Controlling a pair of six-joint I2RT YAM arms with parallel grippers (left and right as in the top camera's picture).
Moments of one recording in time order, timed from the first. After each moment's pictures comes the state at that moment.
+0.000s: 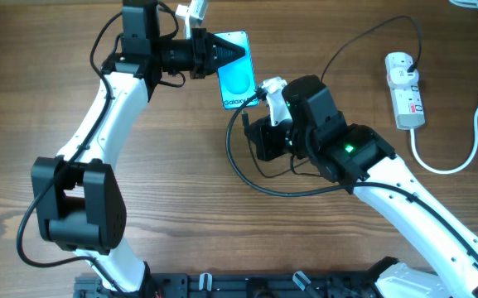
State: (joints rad) left arm -0.14 1.87 1.47 -0.20 1.23 -0.71; right arm 0.61 1.38 1.16 -0.58 -0.31 0.35
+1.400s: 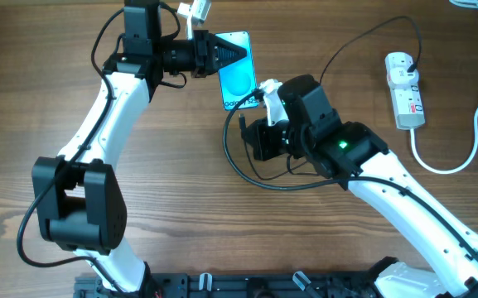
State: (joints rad) left arm -0.15 1.87 1.47 -0.20 1.23 -0.64; right arm 0.61 1.41 1.16 -0.58 -0.34 0.39
